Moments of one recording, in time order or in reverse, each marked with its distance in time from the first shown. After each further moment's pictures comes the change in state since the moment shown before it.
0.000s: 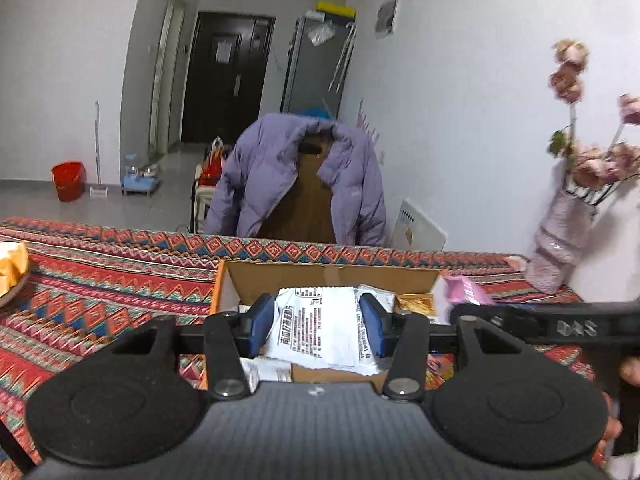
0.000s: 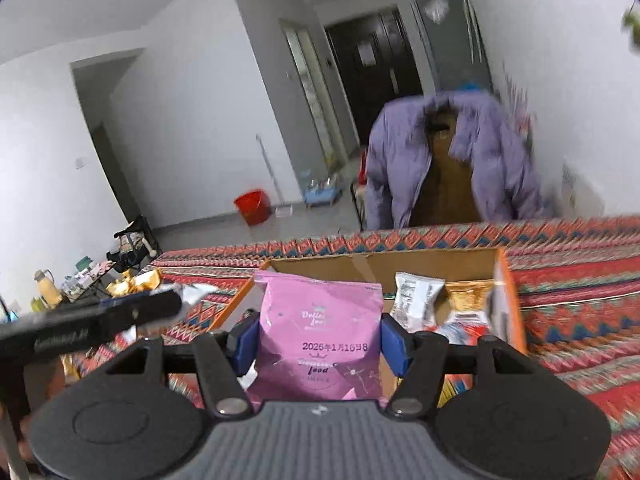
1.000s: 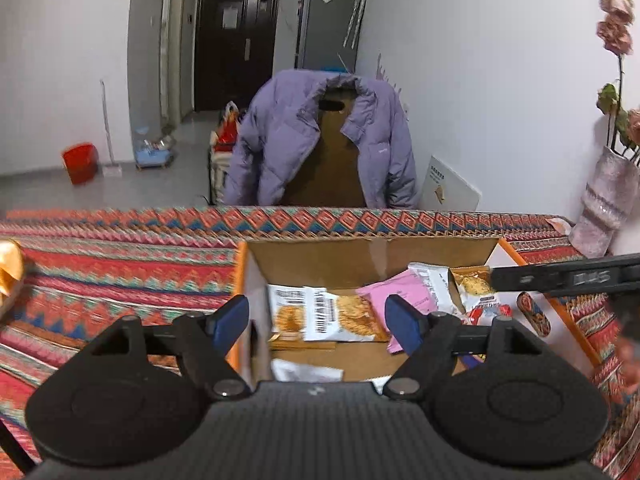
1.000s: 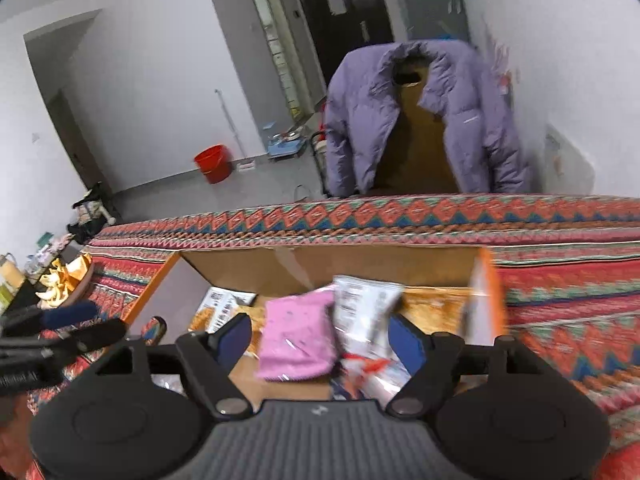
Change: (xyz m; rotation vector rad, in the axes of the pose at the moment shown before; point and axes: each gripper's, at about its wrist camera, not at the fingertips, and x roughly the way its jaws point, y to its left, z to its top) left arm 0.050 0.021 0.007 0.059 0.113 0.073; right arm 0.039 -0.044 0.022 -0.017 0.087 -0.141
